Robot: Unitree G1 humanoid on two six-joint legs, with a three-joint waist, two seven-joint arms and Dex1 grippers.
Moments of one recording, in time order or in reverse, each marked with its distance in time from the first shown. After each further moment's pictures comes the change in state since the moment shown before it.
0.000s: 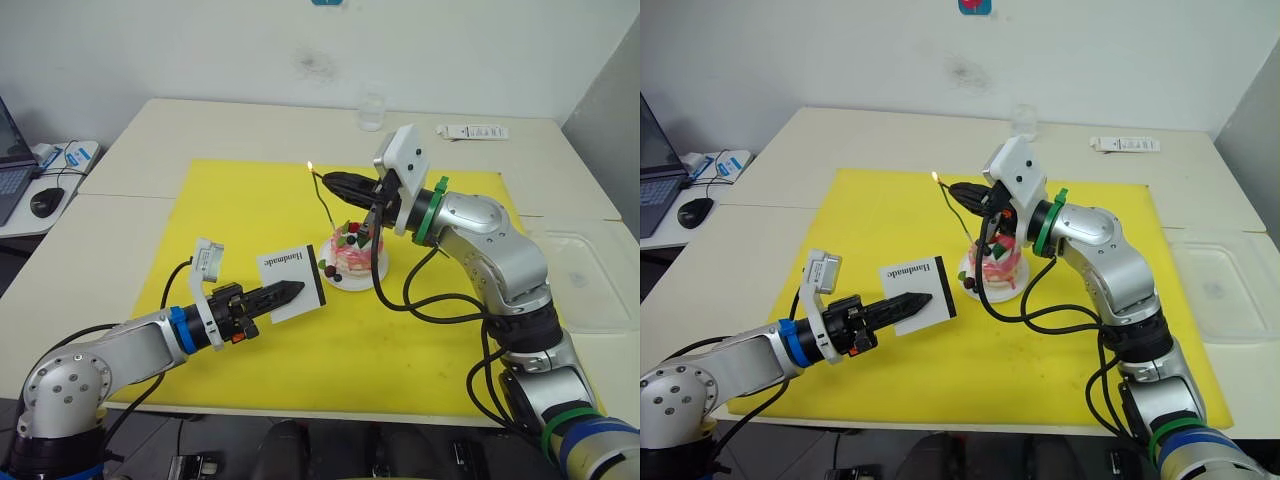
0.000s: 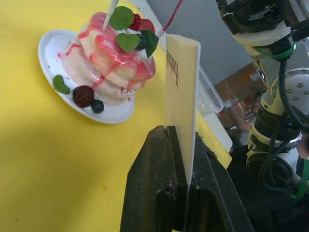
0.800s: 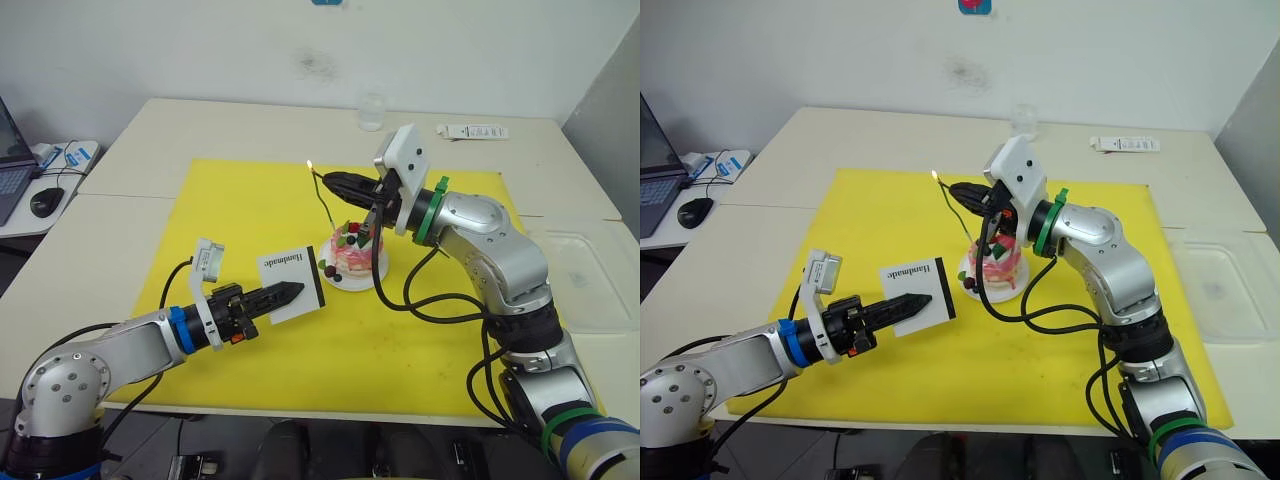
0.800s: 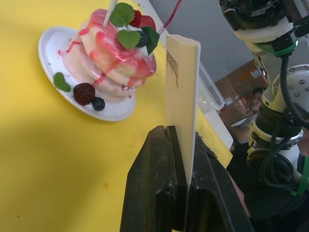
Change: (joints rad) left arm -0.002 0.019 -0.006 0.007 0.000 0.000 -0.019; right arm 0.000 0.000 -0.002 -0.001 0.004 0.003 0.001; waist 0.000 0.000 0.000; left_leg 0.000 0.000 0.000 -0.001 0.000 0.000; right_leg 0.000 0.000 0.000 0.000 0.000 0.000
